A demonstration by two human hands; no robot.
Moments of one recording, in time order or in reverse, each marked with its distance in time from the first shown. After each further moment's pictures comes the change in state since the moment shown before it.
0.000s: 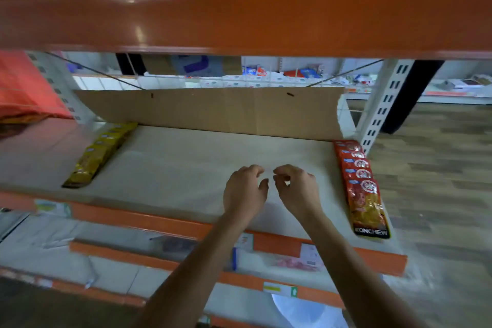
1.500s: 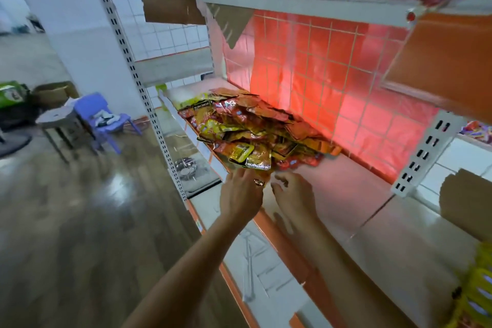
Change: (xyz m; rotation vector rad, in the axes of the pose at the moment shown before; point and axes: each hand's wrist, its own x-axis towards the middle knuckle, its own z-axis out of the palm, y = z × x) left_hand 0.061 -0.619 -0.401 0.315 0.352 -0.655; right_hand 0.075 -0.545 0.561 0.217 -0.537 -0.415
